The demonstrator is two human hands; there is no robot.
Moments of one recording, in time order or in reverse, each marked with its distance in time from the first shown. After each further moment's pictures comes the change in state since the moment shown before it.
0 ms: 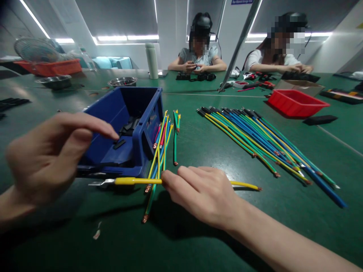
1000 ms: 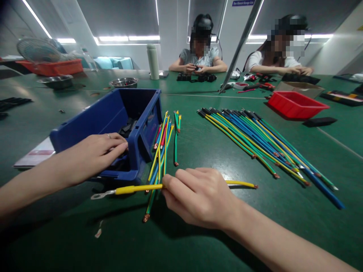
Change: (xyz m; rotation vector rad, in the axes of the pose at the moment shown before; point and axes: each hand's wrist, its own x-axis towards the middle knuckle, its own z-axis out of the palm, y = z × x) left_hand 0.020 -0.026 0.013 0.390 -0.663 -0.382; right_hand 0.004 -0.004 0.001 0.096 -0.019 0.007
